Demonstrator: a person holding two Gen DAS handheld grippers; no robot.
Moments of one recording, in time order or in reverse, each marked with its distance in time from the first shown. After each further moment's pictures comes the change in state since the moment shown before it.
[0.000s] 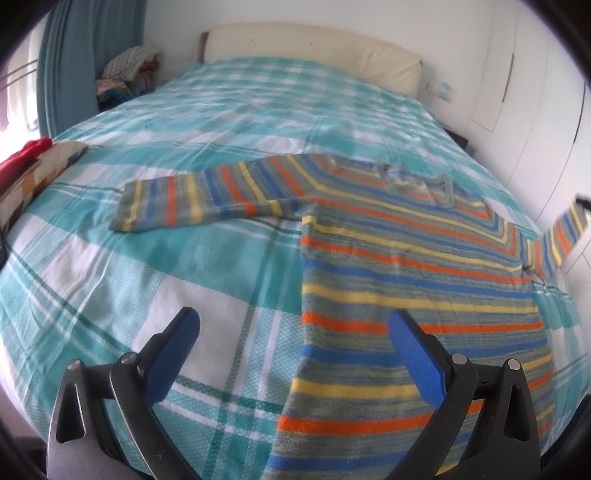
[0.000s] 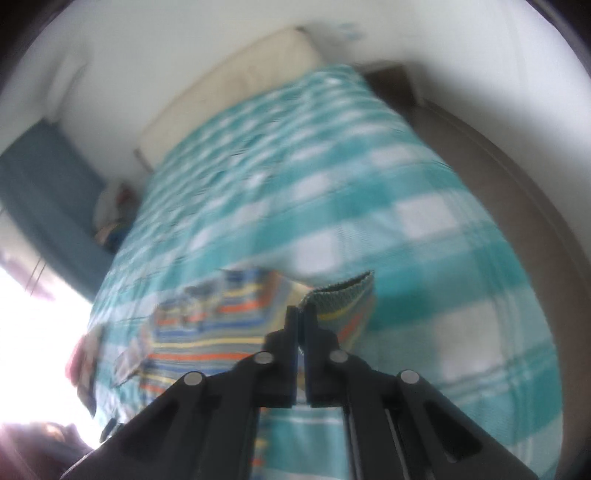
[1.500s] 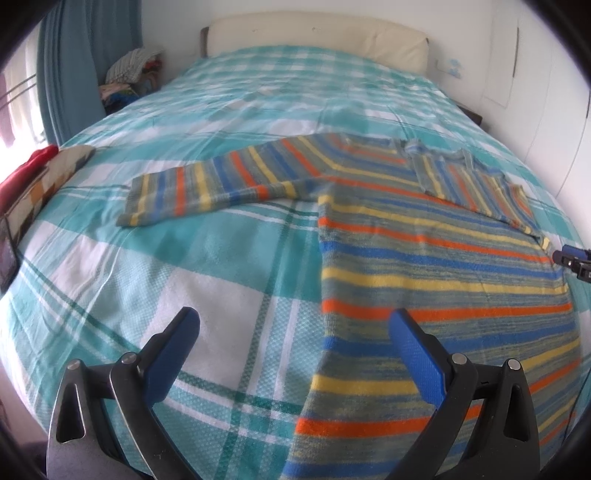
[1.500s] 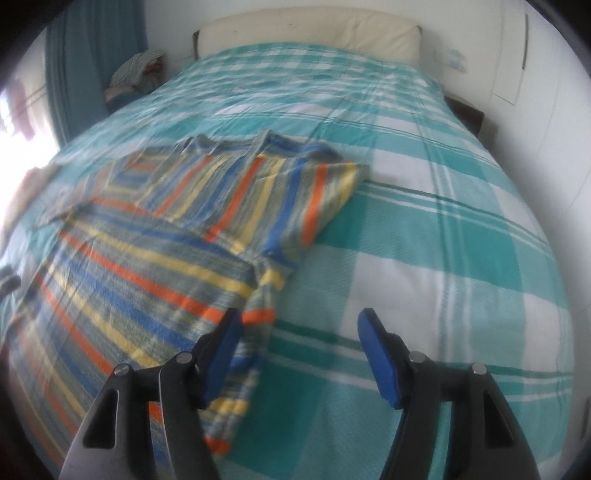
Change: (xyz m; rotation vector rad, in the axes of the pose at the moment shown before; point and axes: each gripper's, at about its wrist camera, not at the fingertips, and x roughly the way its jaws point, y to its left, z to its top) left arm 0.019 -0.003 -0.006 0.052 0.061 0.093; right arm 0.114 0.040 -0.151 -0.487 0.110 -0.230
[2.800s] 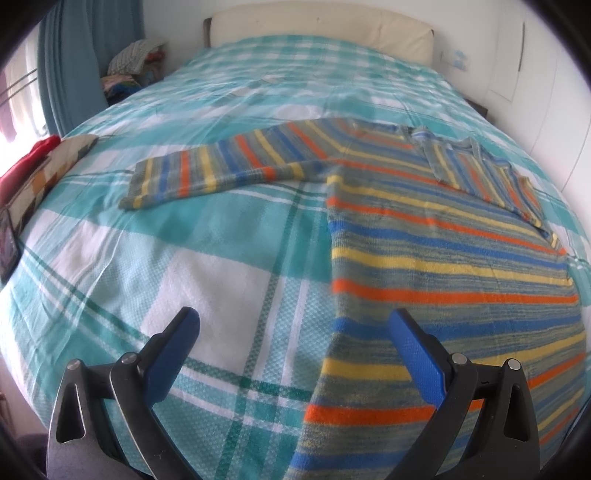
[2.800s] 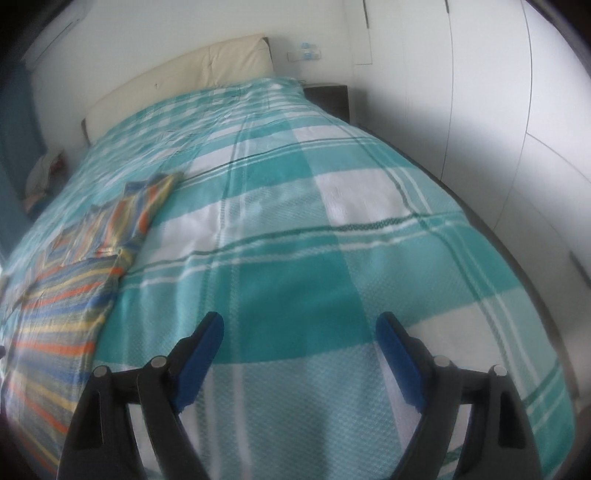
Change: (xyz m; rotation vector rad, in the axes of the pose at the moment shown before) left arm 0.003 0.004 -0.009 -0.007 0.039 0.013; right arm -0.075 -0.117 -0.132 0.479 -0.131 -0.227
